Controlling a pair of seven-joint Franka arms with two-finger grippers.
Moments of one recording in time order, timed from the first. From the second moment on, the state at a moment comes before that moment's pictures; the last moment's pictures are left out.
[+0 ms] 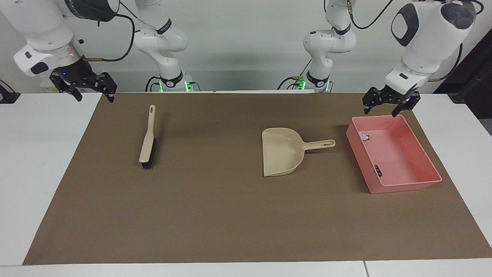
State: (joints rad) left arm -0.07 -0.02 0.01 -1.61 0.01 1.54 0.17; right arm -0.01 0.02 -0.09 -1.49 -0.06 1.43 -0.07
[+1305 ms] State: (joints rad) left arm -0.04 0.02 0.01 -1.50 -0.02 1.44 0.11; right arm -0.01 0.02 -0.09 -1.49 -0.06 1.43 -0.07
